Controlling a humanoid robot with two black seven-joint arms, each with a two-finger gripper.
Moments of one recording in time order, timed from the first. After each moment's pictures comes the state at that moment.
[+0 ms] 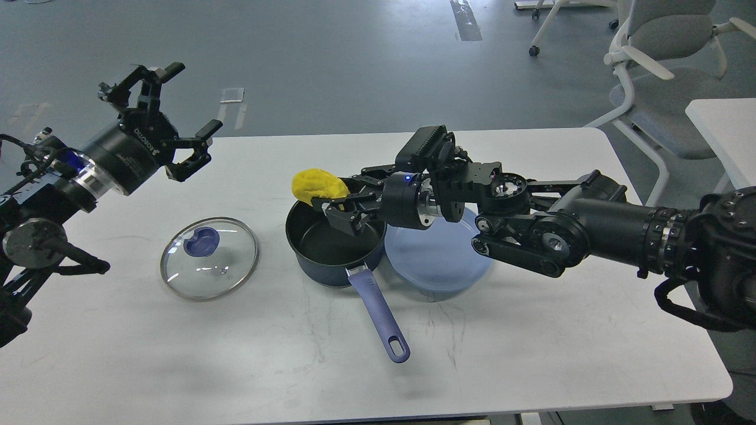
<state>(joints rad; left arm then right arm) -0.59 0.63 -0.86 -1.10 0.19 -0.49 -0.19 1.19 -0.12 -0.13 0.93 -1.50 -0.11 0.33</state>
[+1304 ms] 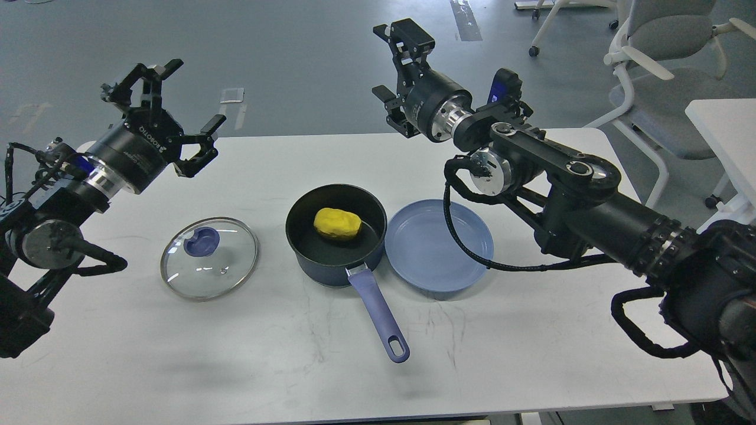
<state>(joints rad) -0.56 0.55 -0.93 -1.10 0.16 -0.43 -0.19 1.02 -0.08 0.53 0.86 -0.29 -0.02 0.12</state>
